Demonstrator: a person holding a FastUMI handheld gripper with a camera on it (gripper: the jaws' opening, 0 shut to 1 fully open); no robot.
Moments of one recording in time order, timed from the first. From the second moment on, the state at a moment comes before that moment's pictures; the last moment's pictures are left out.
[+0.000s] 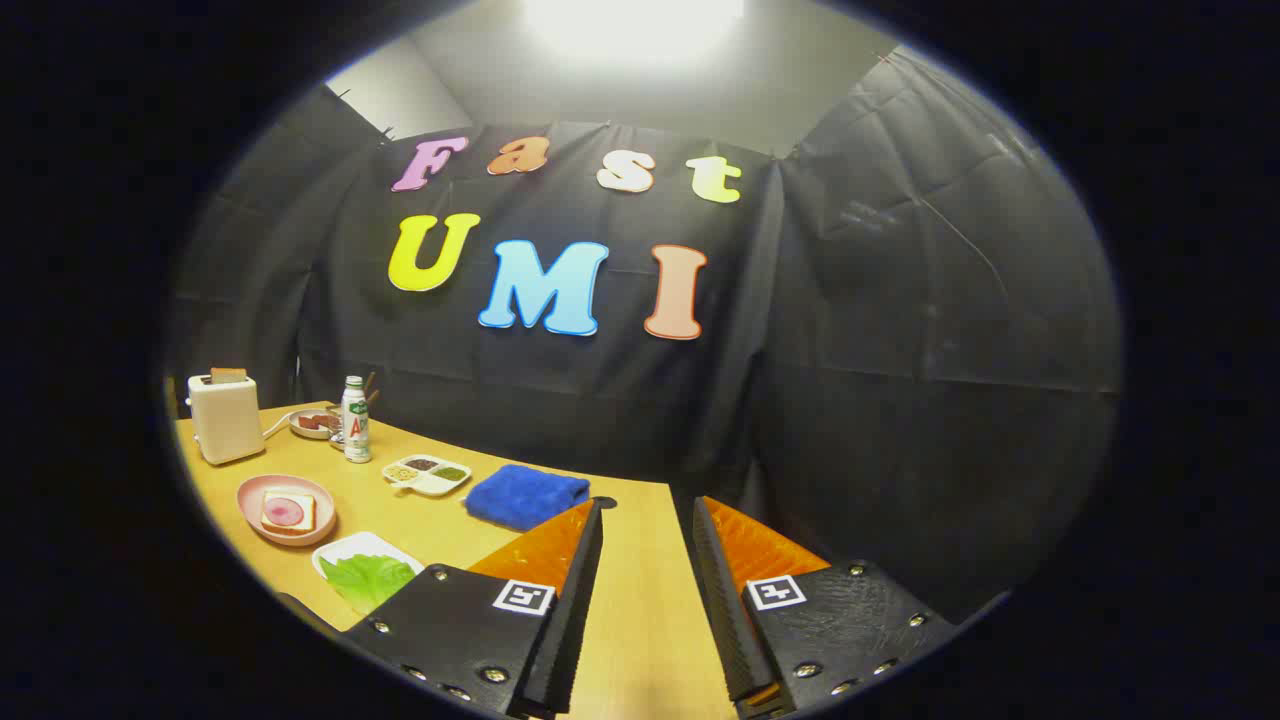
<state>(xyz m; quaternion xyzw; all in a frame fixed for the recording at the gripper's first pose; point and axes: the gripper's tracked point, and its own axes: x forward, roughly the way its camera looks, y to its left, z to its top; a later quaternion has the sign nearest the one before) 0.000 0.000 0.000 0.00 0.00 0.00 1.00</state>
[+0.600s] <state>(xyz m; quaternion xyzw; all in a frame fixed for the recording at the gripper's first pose) 0.006 0.139 0.057 0.04 0.00 0.14 0.99</state>
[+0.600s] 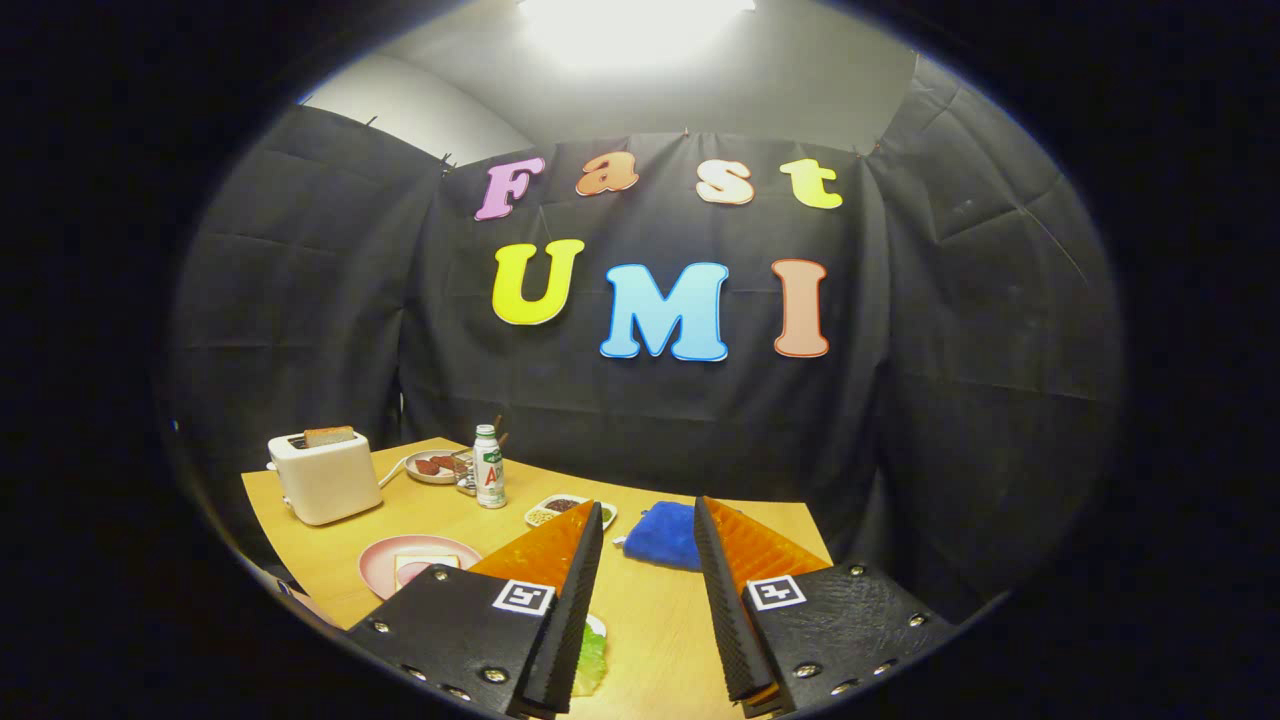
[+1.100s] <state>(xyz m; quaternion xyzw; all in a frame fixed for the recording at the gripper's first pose) 0.043 0.202 -0.023 0.02 0.14 0.19 0.97</state>
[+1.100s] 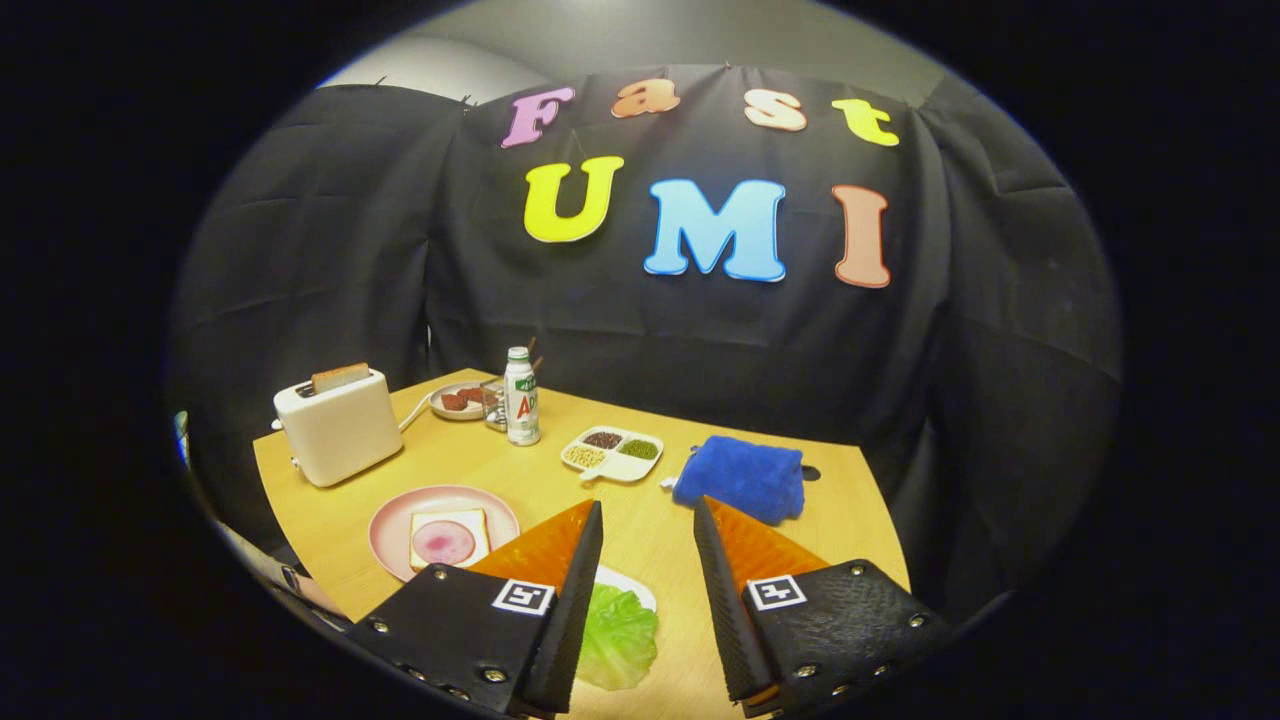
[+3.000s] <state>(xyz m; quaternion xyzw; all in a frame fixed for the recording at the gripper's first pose) 0.042 0.273 -0.173 0.01 0.29 0.23 0.93</state>
